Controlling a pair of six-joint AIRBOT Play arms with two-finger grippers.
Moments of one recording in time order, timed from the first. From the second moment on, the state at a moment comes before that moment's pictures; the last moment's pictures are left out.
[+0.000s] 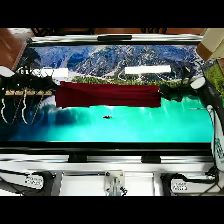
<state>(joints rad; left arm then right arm) 0.20 -1.64 1.51 0.90 -1.11 -1.20 -0.12 -1.53 1.25 -1.07 0.91 1.48</state>
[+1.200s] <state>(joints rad) 0.14 -1.89 1.73 0.74 -1.27 -1.33 -0.15 -1.81 1.38 -0.97 0.98 1.47</state>
